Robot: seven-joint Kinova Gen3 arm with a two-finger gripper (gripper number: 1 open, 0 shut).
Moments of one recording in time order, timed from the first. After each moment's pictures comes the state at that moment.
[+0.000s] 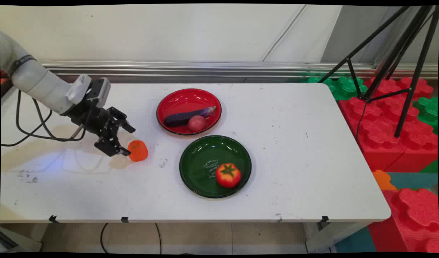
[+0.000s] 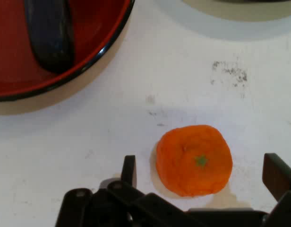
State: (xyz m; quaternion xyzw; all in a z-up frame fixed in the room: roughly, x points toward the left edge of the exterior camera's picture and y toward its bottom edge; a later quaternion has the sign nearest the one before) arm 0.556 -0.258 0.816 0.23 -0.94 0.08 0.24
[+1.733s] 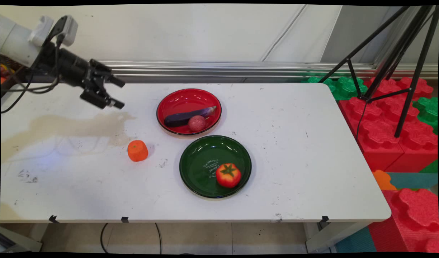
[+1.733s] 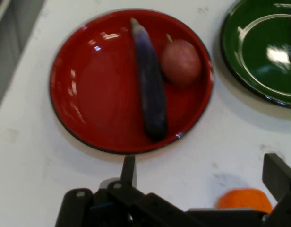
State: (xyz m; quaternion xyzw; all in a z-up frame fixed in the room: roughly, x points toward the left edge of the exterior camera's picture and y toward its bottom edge) arm 0.598 -0.268 0.922 0.28 -0.89 0.15 0.32
